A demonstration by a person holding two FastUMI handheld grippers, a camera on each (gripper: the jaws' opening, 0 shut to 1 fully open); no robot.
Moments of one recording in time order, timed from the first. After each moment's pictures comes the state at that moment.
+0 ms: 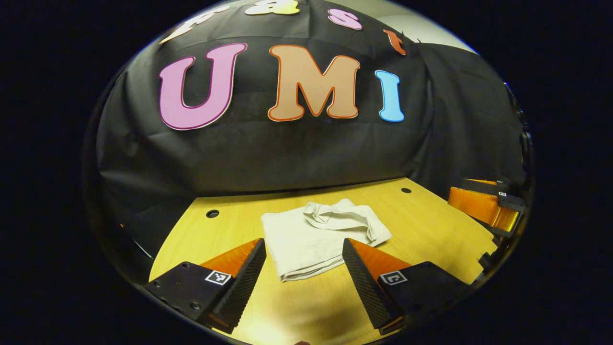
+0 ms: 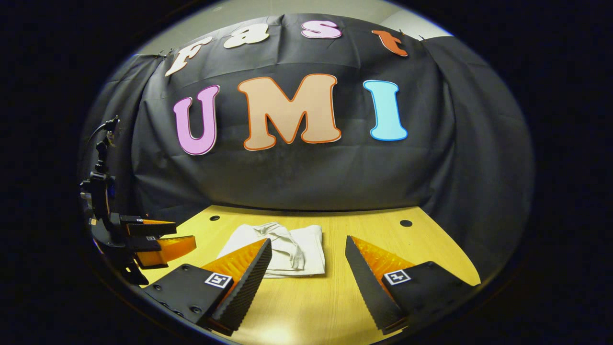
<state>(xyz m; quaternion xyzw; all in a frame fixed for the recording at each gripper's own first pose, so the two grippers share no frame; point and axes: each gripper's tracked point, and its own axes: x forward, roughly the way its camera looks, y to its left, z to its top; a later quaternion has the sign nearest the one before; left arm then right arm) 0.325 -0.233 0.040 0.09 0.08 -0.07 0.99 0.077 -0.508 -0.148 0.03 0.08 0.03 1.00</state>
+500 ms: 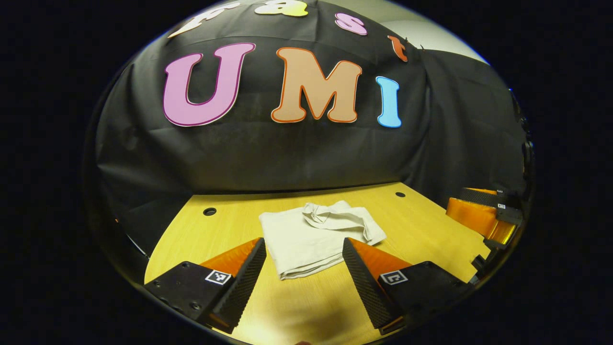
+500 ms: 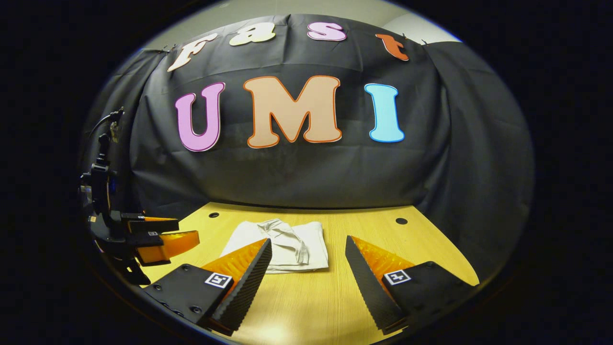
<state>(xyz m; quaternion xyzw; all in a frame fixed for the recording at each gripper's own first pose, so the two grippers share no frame) 0.319 -0.232 0.042 0.07 0.08 -0.10 0.99 0.053 -0.494 -0.146 0.02 0.08 0.01 1.00</state>
